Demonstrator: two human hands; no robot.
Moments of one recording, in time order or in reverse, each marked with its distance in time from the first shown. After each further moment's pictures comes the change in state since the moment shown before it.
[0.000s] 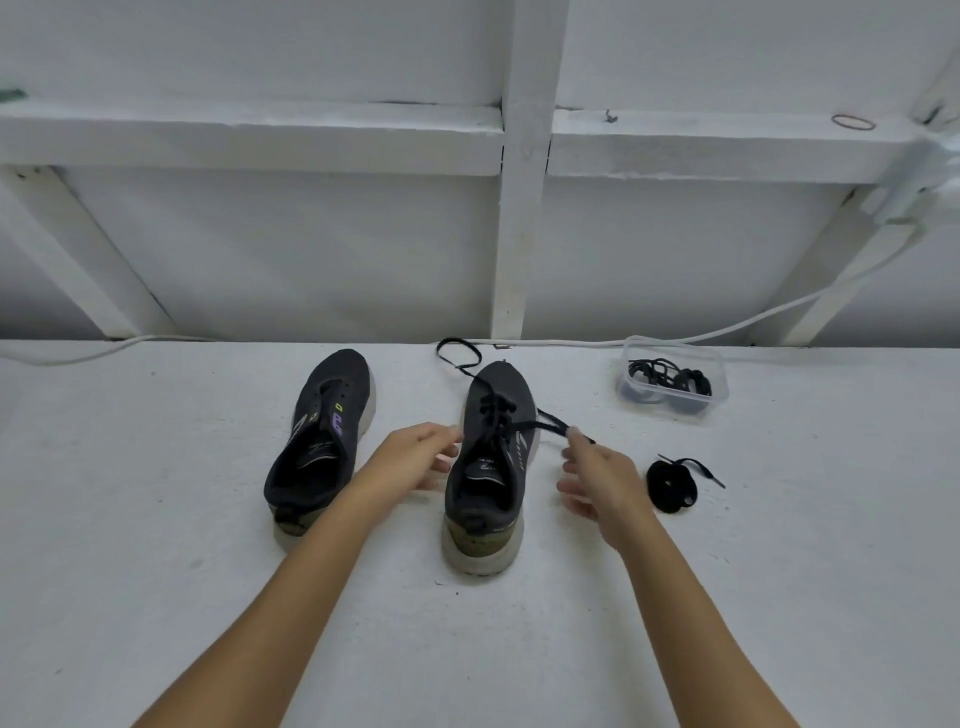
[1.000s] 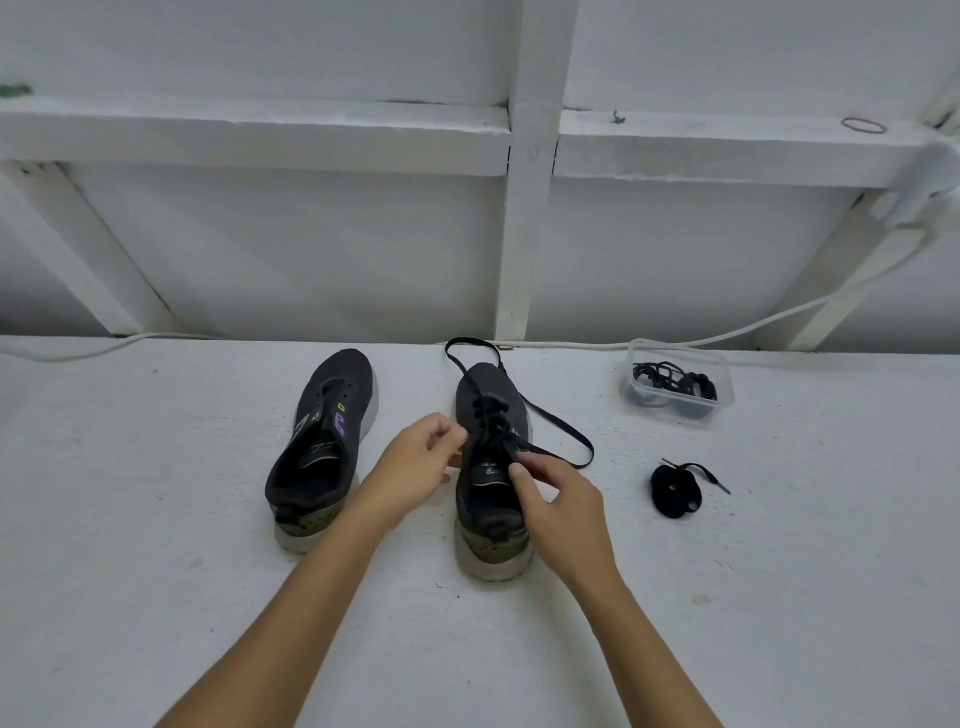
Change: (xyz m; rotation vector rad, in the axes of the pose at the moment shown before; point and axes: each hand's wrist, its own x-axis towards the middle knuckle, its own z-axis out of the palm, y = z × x) left_hand -0.005 -0.002 0.011 0.005 0.053 0.195; right_hand -0.035 0.031 0.035 -0.183 -0.019 -0.563
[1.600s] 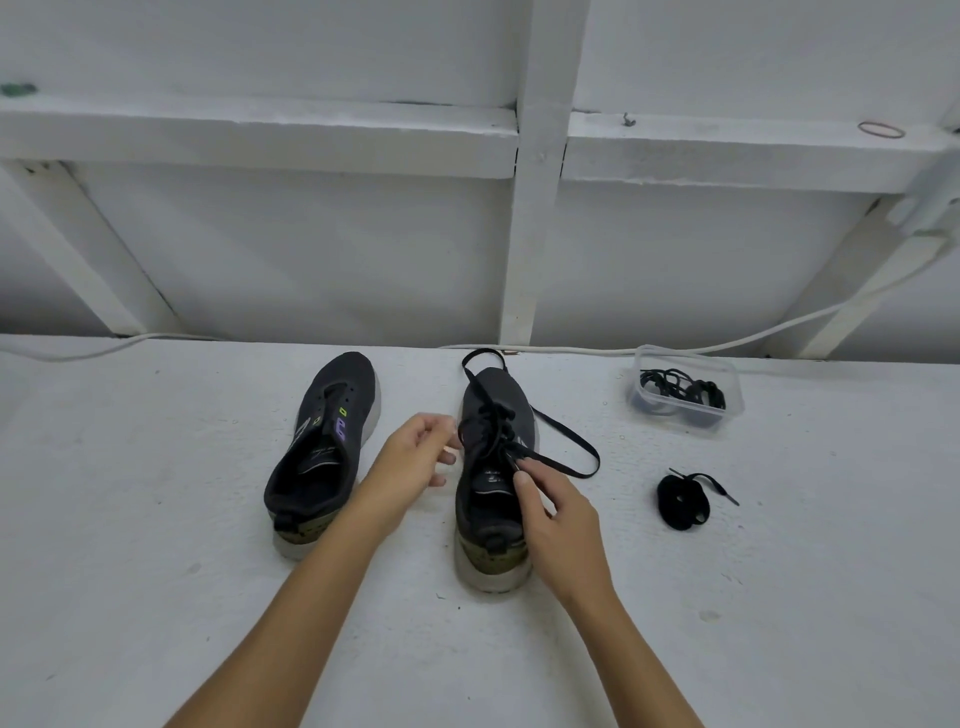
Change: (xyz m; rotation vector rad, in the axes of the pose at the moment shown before) left_hand 0.007 -0.003 -0.005 -0.194 0.085 -0.048; right_hand -0.006 -0.004 0.007 0.094 -0.013 0.044
